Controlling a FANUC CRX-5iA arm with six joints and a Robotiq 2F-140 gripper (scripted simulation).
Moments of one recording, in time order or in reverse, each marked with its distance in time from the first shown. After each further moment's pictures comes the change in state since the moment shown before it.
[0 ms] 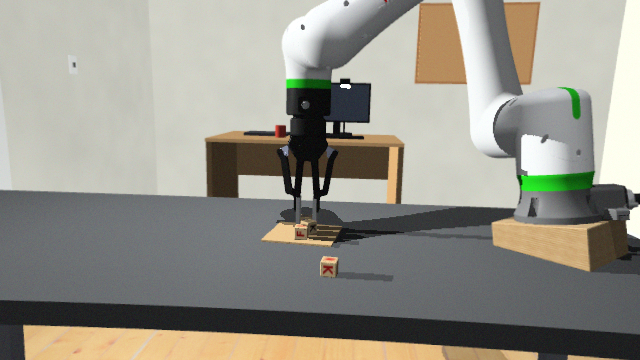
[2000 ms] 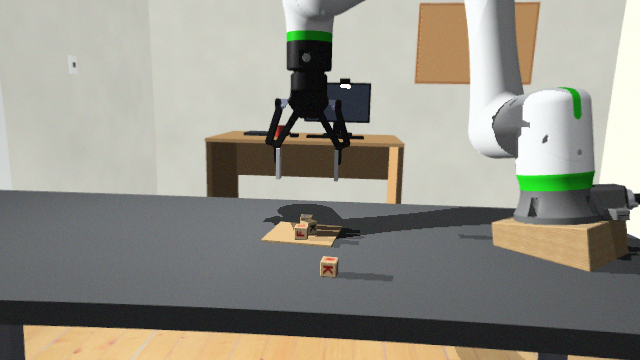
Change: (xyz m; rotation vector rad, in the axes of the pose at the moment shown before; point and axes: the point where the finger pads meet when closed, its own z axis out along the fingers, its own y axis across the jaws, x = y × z) arm 0.000 0.000 -0.090 0.000 0.000 0.000
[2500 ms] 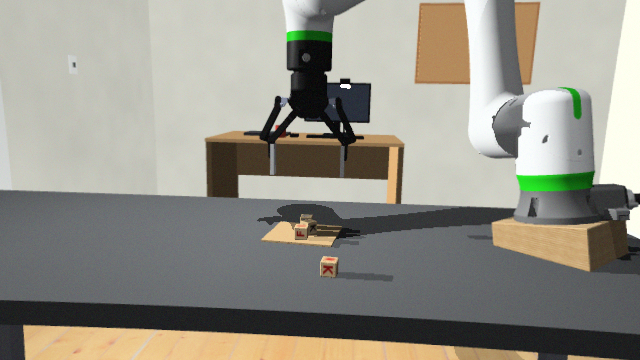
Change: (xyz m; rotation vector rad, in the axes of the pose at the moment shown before) arm 0.000 0.000 0.000 0.000 0.000 0.005
